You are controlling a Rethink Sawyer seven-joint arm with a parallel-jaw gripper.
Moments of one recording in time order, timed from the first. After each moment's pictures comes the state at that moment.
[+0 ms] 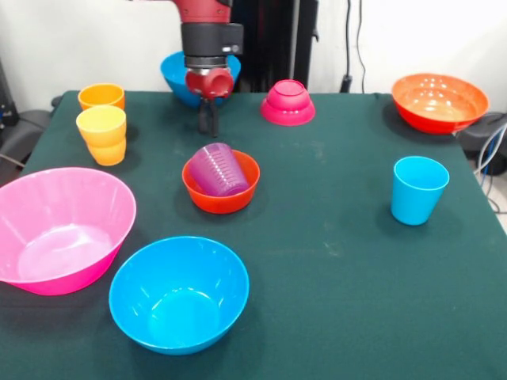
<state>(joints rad) -0.62 -0.30 -0.13 2.06 -0.64 -0.61 2.84</state>
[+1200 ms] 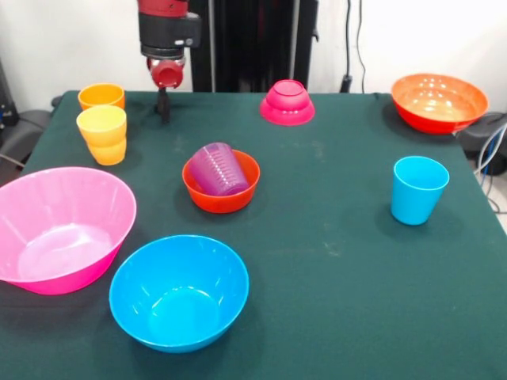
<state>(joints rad) -0.78 -0.33 -0.16 2.05 -0.62 -0.41 2.84</state>
